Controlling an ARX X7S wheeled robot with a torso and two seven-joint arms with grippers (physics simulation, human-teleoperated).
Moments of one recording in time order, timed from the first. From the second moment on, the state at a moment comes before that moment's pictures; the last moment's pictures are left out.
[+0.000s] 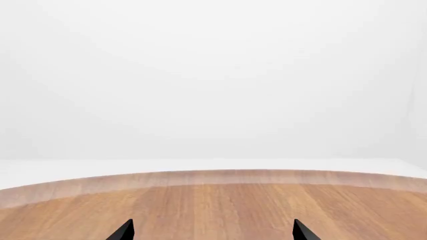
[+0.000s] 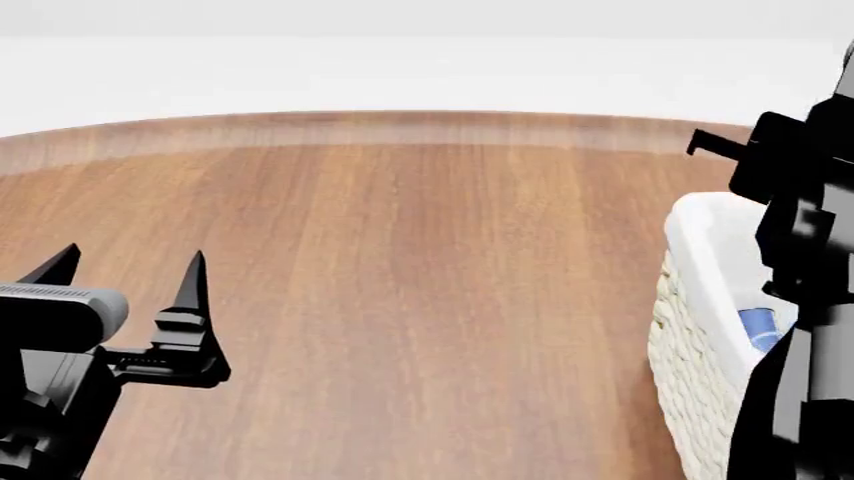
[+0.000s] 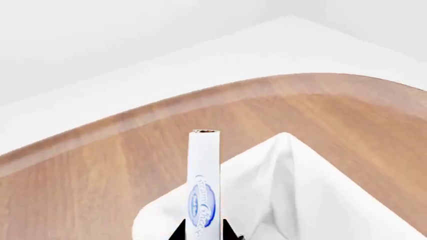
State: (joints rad) left arm -0.44 -0.37 0.31 0.27 -0.53 -0.41 -0.35; right arm 1.51 0.28 0.18 1.31 0.02 0.57 0.19
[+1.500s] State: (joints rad) left arm -0.45 -0.37 0.31 0.26 -0.52 -0.38 -0.38; right arm 1.18 0.22 0.07 0.53 0.03 0.67 0.09
